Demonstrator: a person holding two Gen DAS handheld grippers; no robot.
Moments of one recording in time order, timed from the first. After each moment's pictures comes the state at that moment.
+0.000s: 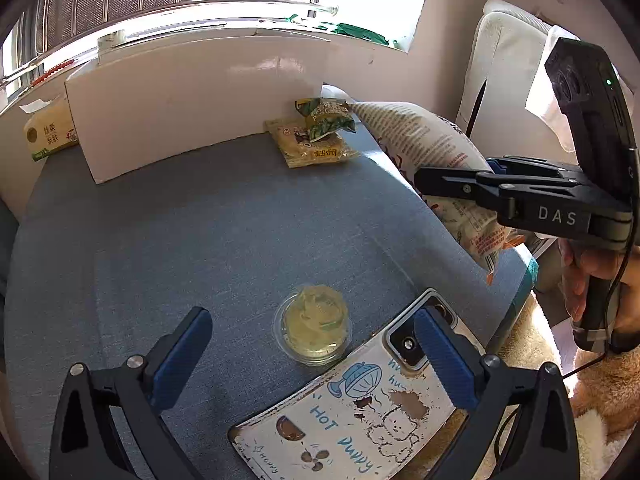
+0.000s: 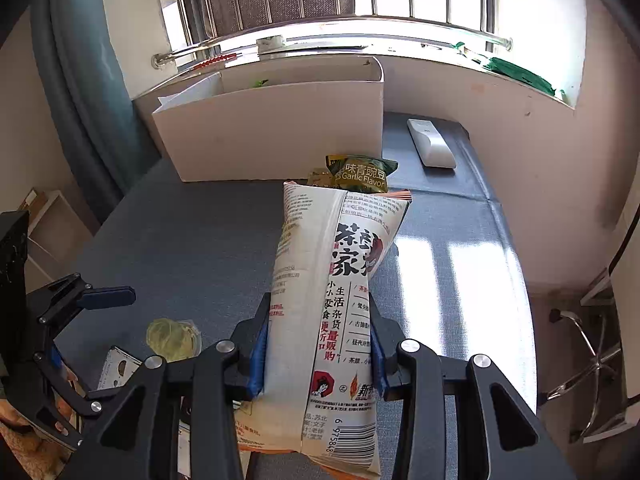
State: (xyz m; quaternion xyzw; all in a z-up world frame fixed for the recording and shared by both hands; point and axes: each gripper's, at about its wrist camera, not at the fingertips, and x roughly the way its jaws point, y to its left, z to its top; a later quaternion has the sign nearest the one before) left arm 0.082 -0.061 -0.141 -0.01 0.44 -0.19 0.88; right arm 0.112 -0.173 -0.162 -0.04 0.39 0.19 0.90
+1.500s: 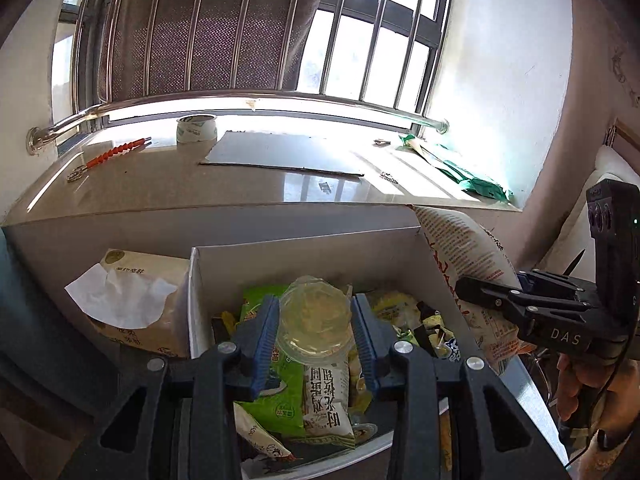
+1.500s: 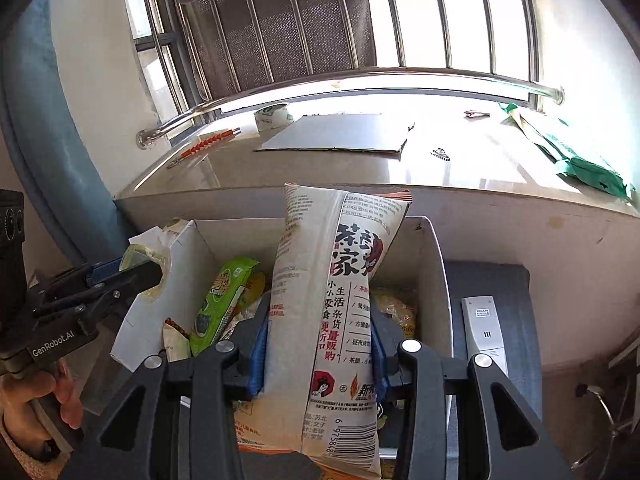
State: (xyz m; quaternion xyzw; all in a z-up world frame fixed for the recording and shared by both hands) left arm 0.324 0.071 -0.016 -0.07 0.34 -0.06 0.94; right arm 0.348 -0.095 -0.058 0.00 0.34 0.23 0.91
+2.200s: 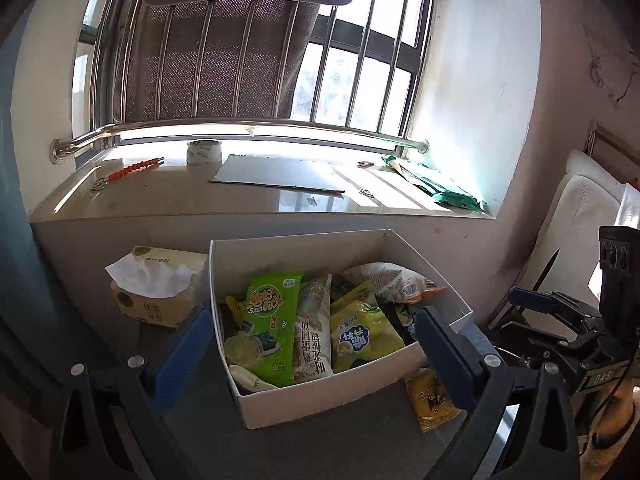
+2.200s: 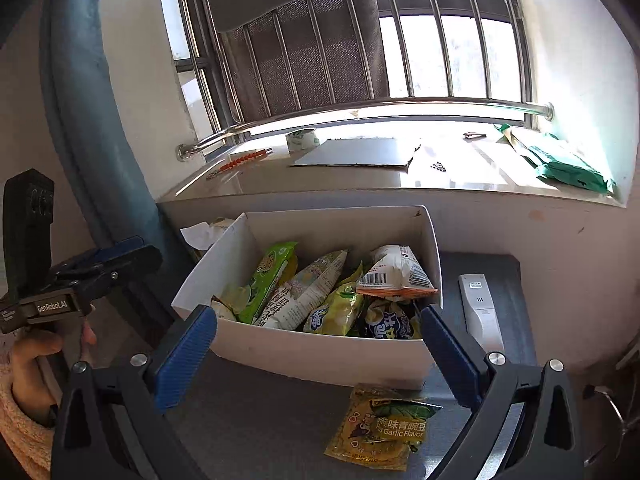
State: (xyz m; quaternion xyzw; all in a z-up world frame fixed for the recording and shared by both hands) left arm 0.217 0.066 0.016 -0.07 0.28 -0.08 0.95; right arm 0.228 -0.123 -0.047 0.01 0.29 0.26 0.92
